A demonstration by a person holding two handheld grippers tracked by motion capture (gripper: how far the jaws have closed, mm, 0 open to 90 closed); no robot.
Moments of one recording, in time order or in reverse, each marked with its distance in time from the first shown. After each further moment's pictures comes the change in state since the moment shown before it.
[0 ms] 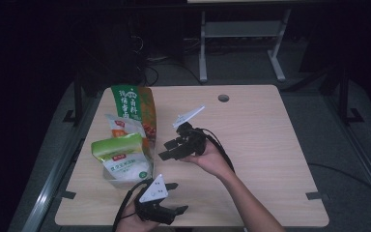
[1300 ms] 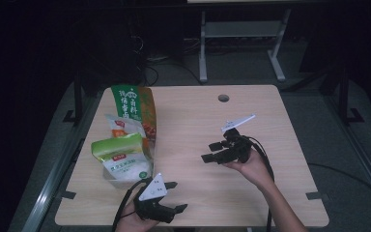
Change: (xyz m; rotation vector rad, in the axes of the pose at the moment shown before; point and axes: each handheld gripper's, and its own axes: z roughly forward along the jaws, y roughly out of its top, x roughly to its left) left arm 0.004 0.000 0.000 -0.001 0.011 0.006; right arm -0.028 -0.083 -0.082 -0.029 -0.150 0.157
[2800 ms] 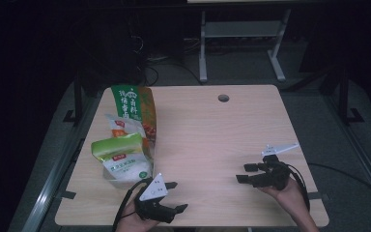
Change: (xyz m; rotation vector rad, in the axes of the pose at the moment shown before) left arm 0.000 -0.001 0.002 0.004 0.002 0.005; right arm -0.013 -0.107 -0.058 -0.044 -0.107 0.133
